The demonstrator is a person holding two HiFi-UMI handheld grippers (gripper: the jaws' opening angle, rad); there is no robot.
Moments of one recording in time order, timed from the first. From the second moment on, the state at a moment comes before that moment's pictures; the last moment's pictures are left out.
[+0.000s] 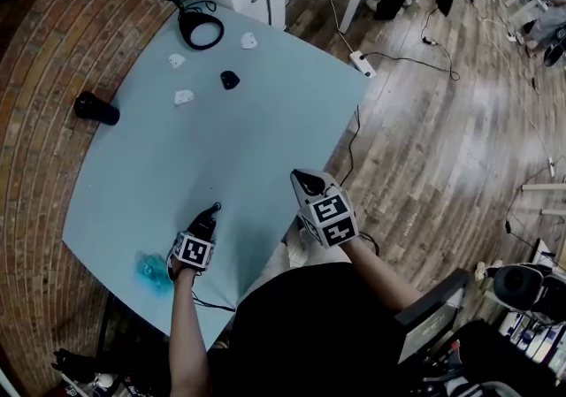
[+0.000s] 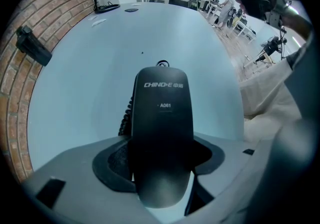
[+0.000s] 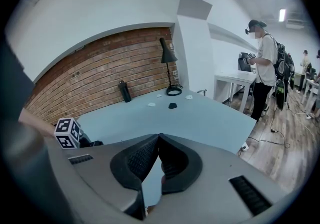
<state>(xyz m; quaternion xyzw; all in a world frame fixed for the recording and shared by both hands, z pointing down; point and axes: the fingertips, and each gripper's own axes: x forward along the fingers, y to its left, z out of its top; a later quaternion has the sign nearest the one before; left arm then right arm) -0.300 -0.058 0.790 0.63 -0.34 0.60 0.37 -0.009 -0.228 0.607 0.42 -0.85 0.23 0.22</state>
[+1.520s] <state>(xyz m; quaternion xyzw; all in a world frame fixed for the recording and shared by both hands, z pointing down) -0.274 -0.025 0.742 0.61 -0.43 0.44 0.50 -0.073 -0.240 0.604 0.30 -0.90 0.23 0.22</state>
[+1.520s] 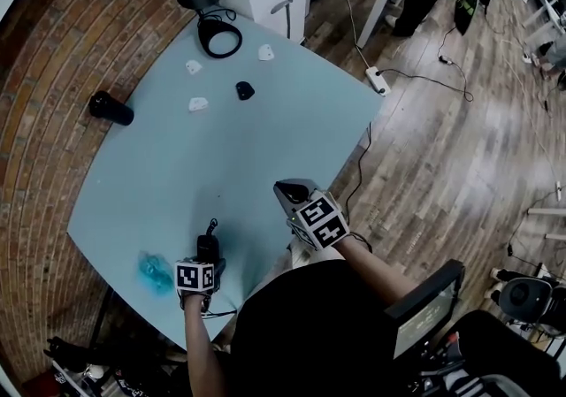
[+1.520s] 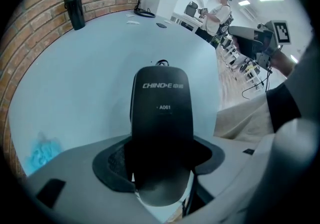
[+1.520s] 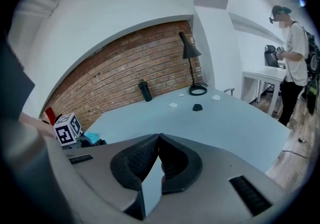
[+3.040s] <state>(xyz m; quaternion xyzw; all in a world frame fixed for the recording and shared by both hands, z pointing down) -0.258 -0.145 0.538 0.70 -0.54 0.37 0.27 -0.212 -0.157 0.483 -0.02 -0.95 0.30 0.08</state>
